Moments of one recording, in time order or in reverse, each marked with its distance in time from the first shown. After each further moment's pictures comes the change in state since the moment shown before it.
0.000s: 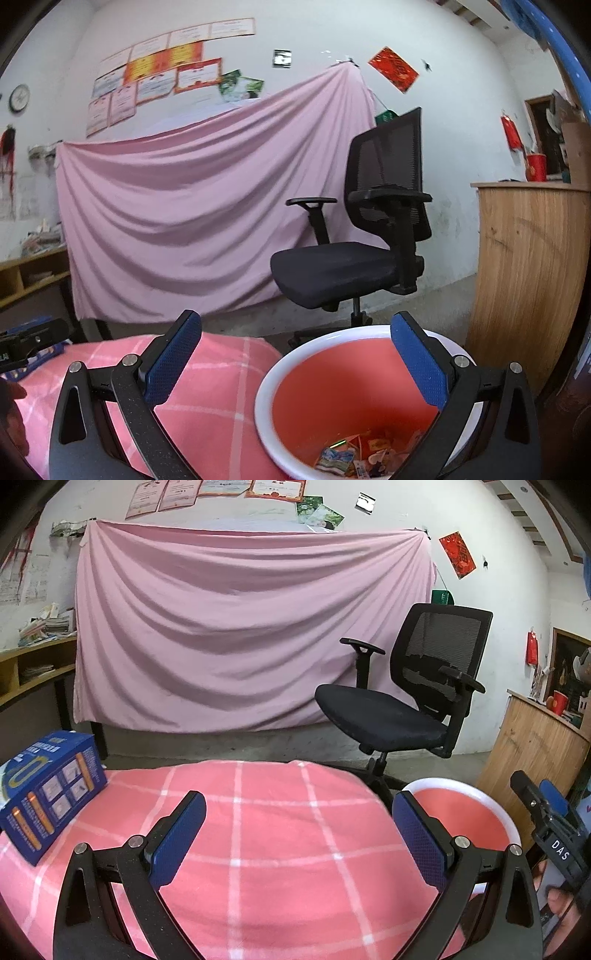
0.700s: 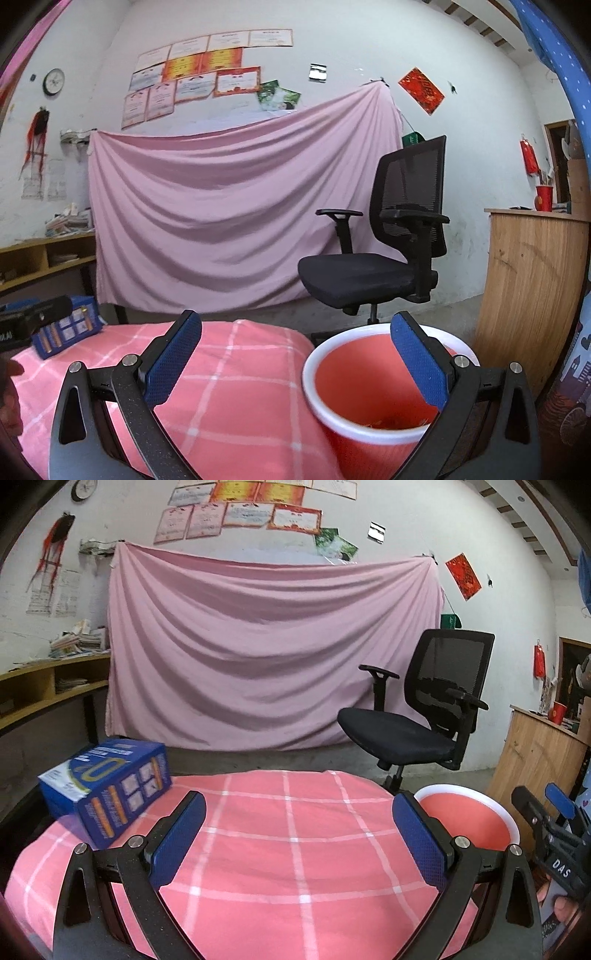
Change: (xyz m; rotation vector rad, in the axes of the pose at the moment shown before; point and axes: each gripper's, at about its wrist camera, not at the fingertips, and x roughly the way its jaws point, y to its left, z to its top) left arm -0.094 0.033 -0.019 -0.005 -0.102 0.068; right arm -0.070 0.056 -0.006 -0.088 -0.022 0.061
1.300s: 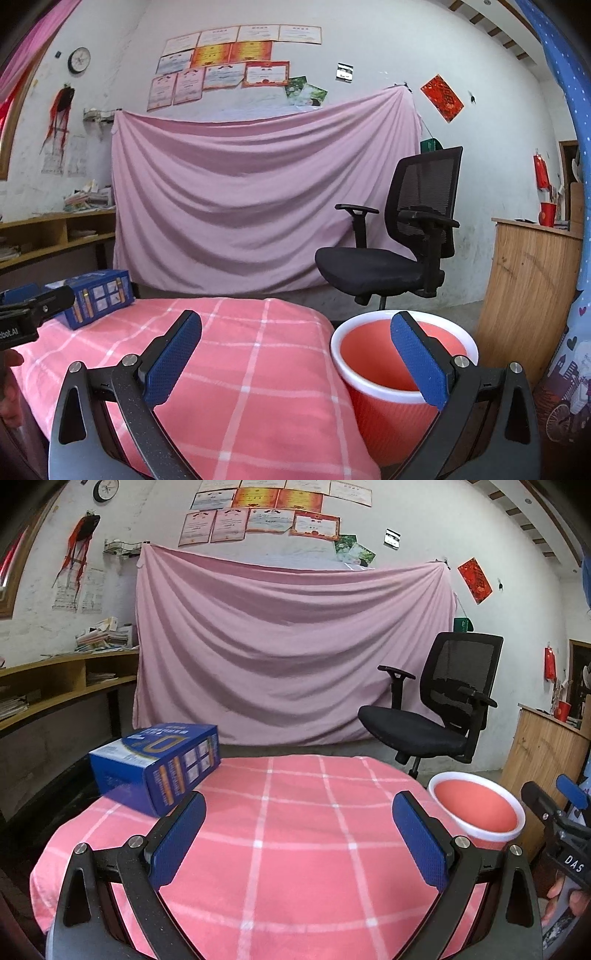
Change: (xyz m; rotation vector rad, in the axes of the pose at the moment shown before) left arm -0.068 0.039 -0.036 -0.013 -0.004 0.061; right arm -0.051 0.049 -0.011 -0.067 0.034 0.019
